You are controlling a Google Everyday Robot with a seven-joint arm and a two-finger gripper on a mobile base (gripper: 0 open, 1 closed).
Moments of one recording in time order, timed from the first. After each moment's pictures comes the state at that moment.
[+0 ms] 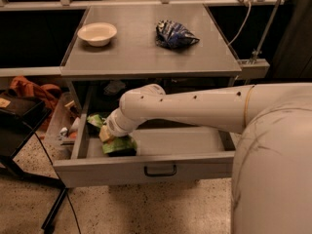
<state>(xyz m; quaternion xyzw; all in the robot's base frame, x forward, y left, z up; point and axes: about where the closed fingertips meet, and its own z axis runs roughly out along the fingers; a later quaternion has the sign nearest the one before) 0.598 0.169 0.632 -0.30 0.90 0.24 0.20</state>
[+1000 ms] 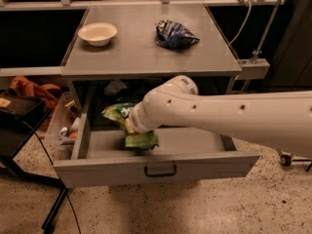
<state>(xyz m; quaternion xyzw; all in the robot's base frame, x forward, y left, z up) 0.586 0.072 0.698 -0.28 0.91 0.15 0.27</state>
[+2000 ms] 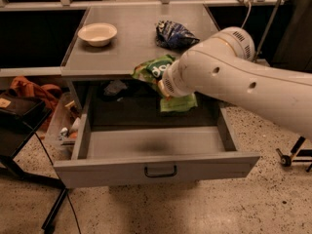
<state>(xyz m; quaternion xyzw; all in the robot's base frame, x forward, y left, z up) 0.616 -0.038 0.840 -0.30 0.87 0.02 0.38</state>
